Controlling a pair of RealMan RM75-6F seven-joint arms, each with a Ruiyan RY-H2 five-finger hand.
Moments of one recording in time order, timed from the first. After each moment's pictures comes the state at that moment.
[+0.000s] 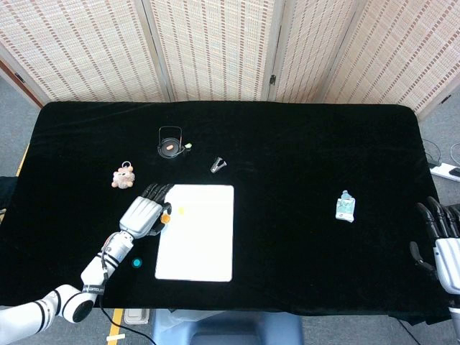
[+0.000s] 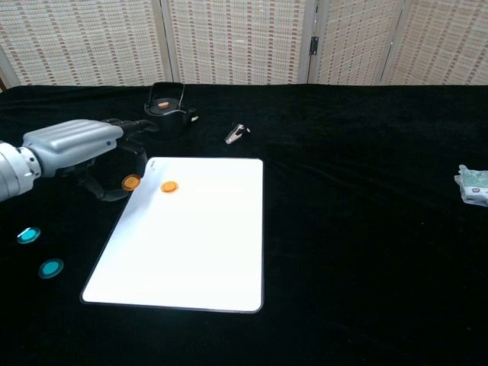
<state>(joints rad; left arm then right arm) -0.67 -1.54 -0.13 -1.32 1.38 0.95 0.21 0.01 -1.08 0.07 -1.56 -1.54 1.58 0.06</state>
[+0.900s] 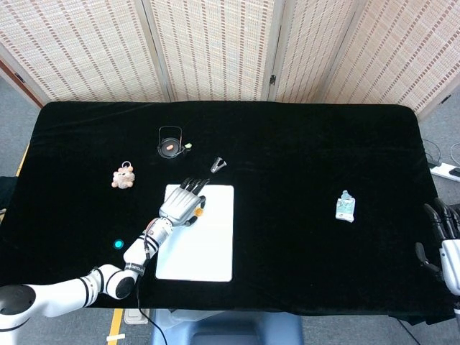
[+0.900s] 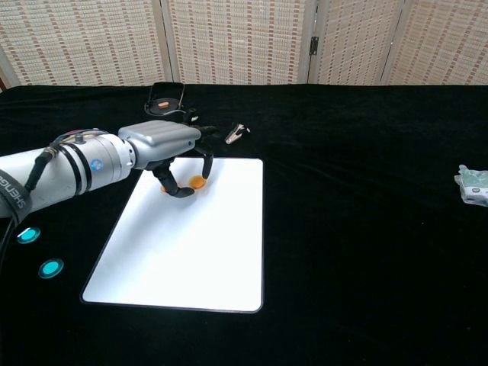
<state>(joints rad) -0.89 -1.71 -0.21 -1.22 1.15 0.77 0.39 0.00 -1.08 0.07 -1.55 -1.52 1.58 0.08</state>
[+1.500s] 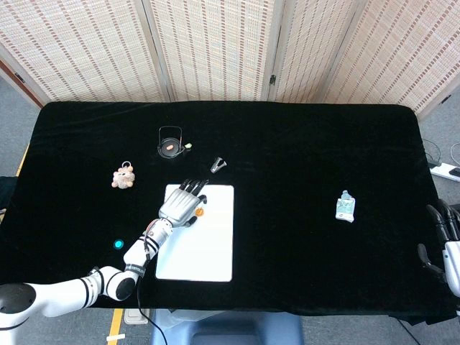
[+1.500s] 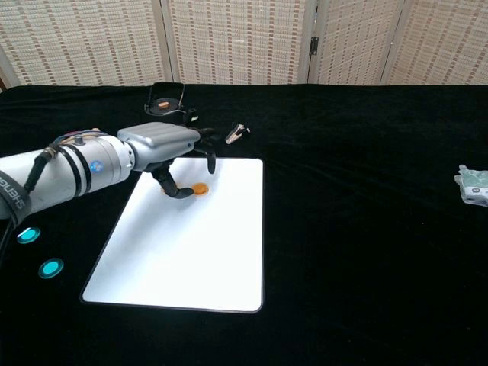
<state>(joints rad) -0.89 -1.69 -0.19 -1.26 1.10 0.80 0.41 -0.01 -1.08 0.07 -1.54 -1.52 1.59 0.09</state>
